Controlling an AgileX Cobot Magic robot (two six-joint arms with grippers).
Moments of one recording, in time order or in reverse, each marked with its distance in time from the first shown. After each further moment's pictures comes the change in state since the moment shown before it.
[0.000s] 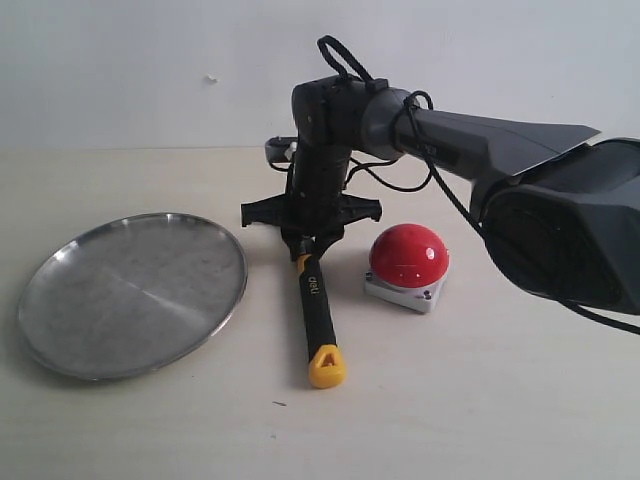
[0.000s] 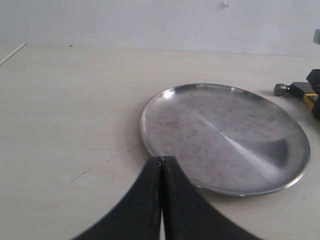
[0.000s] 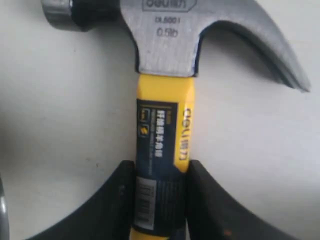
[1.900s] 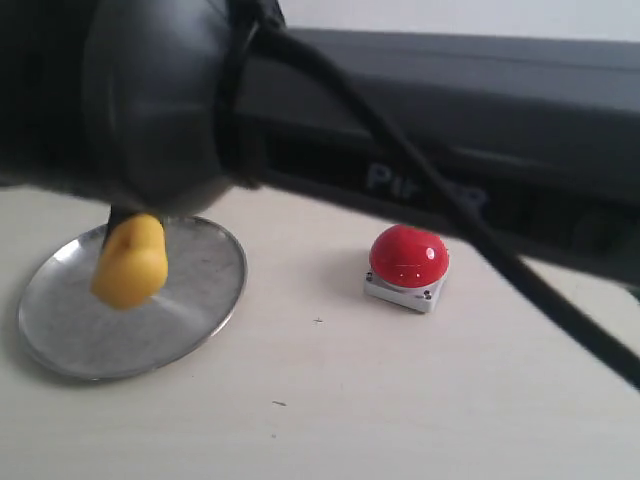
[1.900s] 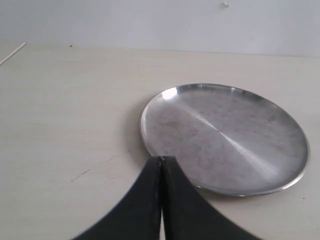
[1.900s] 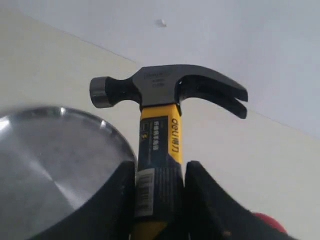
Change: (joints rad) left arm 0.000 0.000 0.000 0.000 0.000 0.000; right arm 0.664 -0.505 0.285 -1.048 0.115 0.635
